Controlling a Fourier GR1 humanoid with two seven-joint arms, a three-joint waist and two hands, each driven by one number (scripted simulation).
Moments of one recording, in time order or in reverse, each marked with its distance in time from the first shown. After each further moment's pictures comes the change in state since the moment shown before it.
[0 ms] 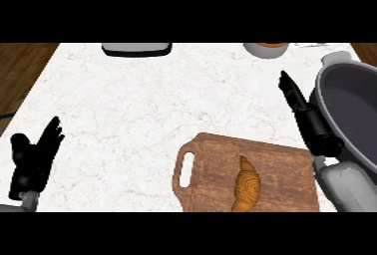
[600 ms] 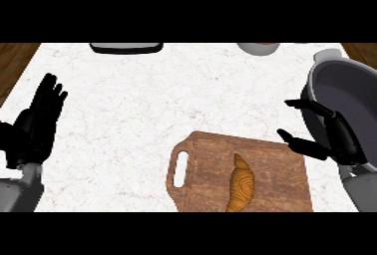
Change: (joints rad) left arm -0.154 -0.055 0.067 -0.180 0.016 0.023 -0.042; right arm 0.080 -0.129 -0.018 0.007 0.219 -0.119 -0.022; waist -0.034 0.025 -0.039
